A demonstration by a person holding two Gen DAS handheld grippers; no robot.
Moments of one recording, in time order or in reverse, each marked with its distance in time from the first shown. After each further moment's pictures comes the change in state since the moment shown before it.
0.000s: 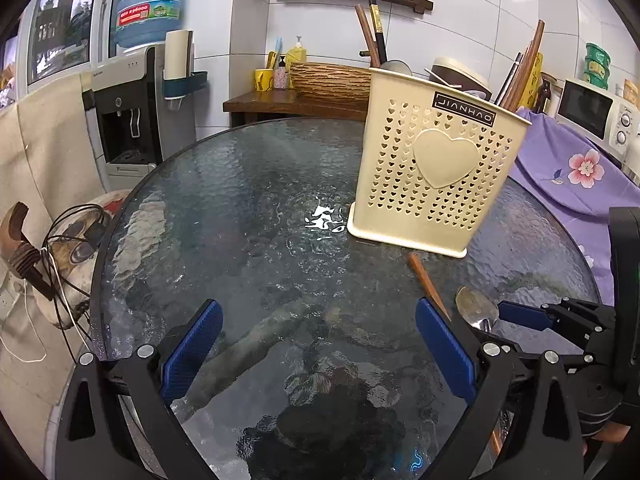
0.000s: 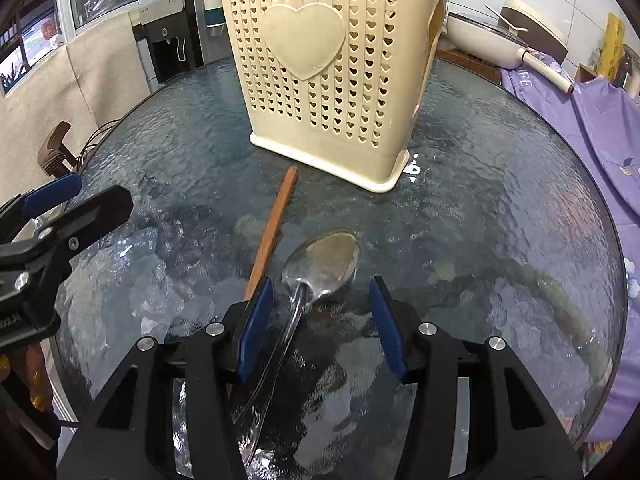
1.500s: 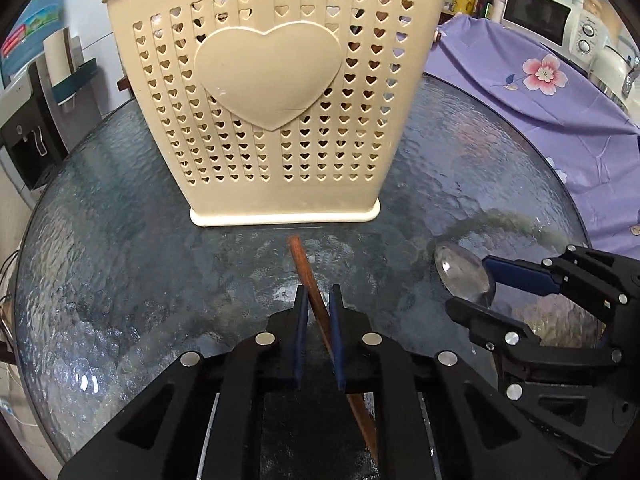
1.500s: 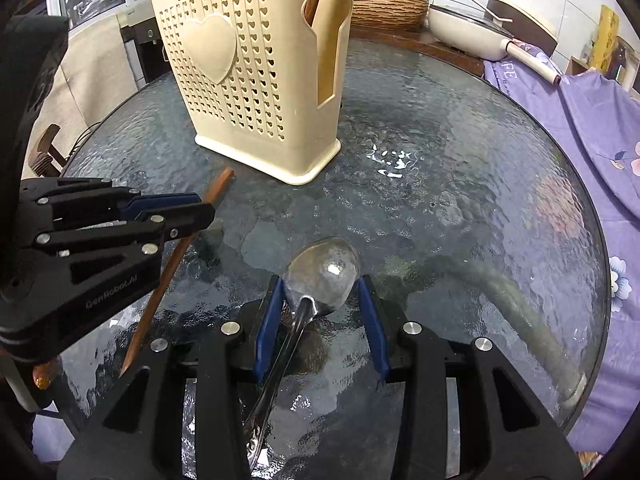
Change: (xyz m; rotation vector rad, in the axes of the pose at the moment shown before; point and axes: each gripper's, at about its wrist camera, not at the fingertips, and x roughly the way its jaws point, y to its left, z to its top) left arm 0.080 -0.109 0.019 0.236 0.269 -0.158; right arm -0.004 -0.058 -0.001 0.009 0.020 -0.015
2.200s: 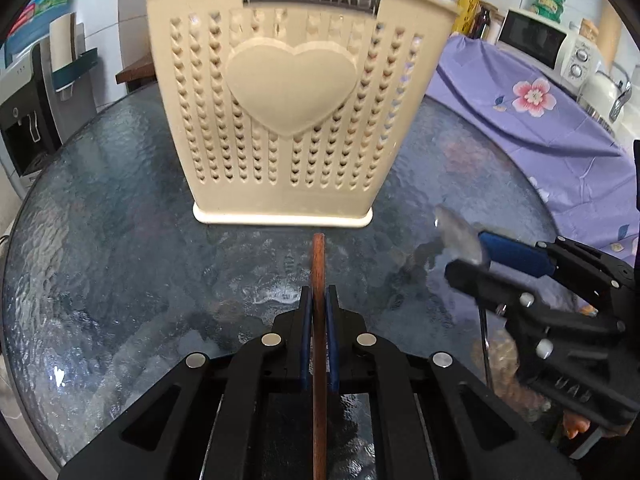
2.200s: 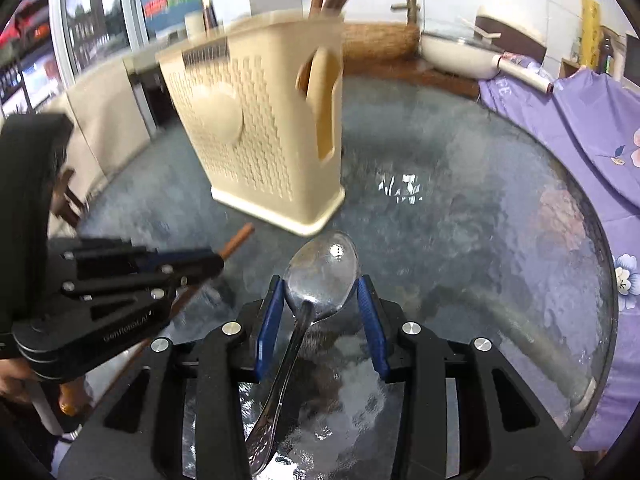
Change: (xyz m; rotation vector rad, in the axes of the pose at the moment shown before) left arm -0.026 0.029 -0.017 -0.058 -0.052 -0.081; right arm -0.027 -0.010 0.007 0.076 -0.171 0.072
